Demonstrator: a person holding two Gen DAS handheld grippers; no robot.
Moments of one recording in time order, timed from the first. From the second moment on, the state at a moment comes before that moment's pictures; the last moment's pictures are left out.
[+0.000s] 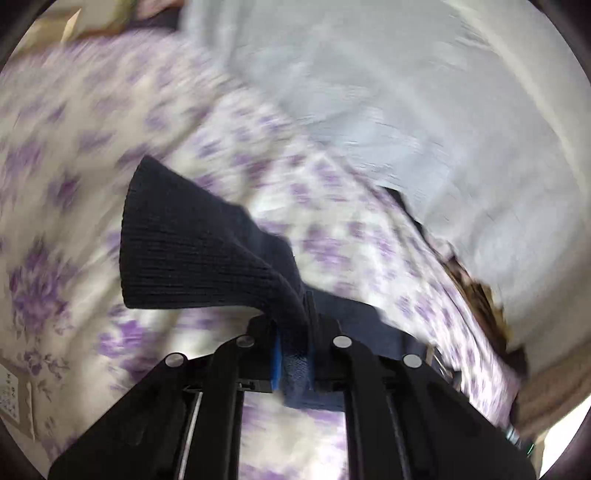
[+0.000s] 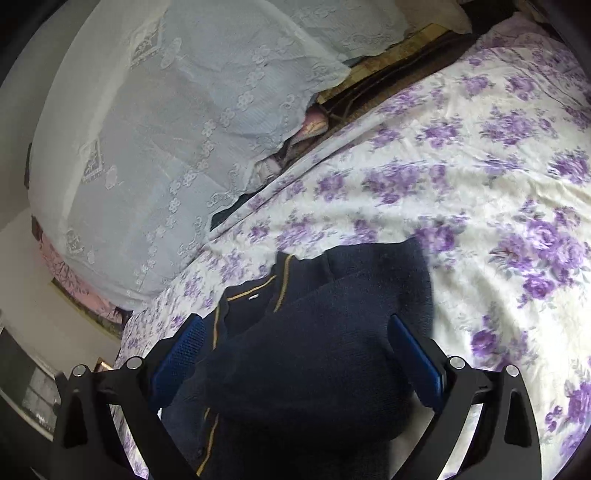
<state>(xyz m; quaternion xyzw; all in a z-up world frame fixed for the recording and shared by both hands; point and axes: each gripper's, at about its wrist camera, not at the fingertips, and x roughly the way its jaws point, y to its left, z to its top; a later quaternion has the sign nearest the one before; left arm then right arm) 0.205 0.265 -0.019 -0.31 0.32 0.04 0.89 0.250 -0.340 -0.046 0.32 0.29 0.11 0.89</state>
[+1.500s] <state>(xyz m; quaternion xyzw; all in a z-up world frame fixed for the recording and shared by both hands) 0.247 -0.169 -0.053 0.04 0.43 -0.18 0.89 0.271 -0.399 0.015 0.45 0.30 0.18 0.82</state>
